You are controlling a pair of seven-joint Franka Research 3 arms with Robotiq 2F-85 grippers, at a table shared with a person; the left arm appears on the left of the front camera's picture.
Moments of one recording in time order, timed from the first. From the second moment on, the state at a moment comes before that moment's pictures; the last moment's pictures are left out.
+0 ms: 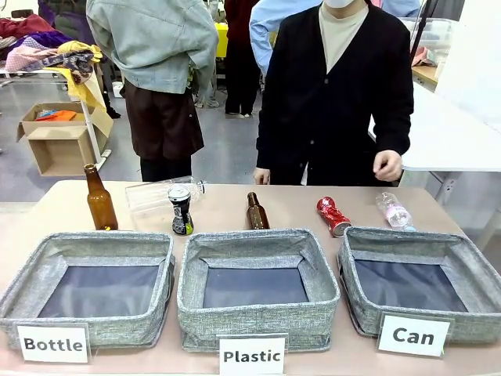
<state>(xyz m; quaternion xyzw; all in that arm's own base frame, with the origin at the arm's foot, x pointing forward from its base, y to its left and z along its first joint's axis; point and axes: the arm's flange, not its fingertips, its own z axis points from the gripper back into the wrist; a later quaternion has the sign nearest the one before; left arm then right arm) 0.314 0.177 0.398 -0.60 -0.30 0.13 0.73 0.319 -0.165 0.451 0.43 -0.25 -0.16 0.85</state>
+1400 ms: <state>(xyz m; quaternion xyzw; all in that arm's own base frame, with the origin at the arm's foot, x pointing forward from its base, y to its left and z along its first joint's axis) 0.314 0.178 0.397 -0.60 -0.30 0.13 0.73 0.251 -0.199 0.512 0.23 -0.24 -0.16 0.93</state>
